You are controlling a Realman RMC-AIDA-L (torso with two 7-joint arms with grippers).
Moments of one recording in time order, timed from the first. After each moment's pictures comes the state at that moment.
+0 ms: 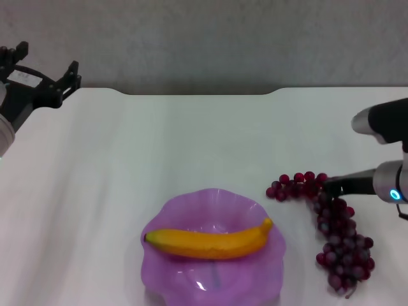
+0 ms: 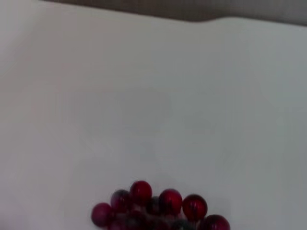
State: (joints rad) left arm -0.08 -2.01 -1.39 -1.37 2.87 0.10 0.25; right arm 0.51 2.01 -1.61 -0.89 0.64 0.67 -0.31
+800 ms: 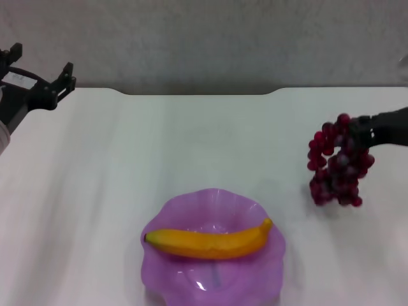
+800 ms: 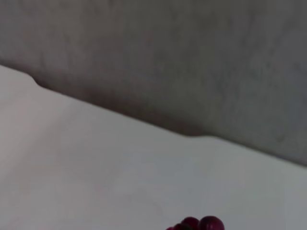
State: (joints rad) left arm -0.06 -2.02 -1.40 -1.39 2.87 0.09 0.28; right arm 0.29 2.01 -1.55 -1.57 0.48 0.93 -0.31
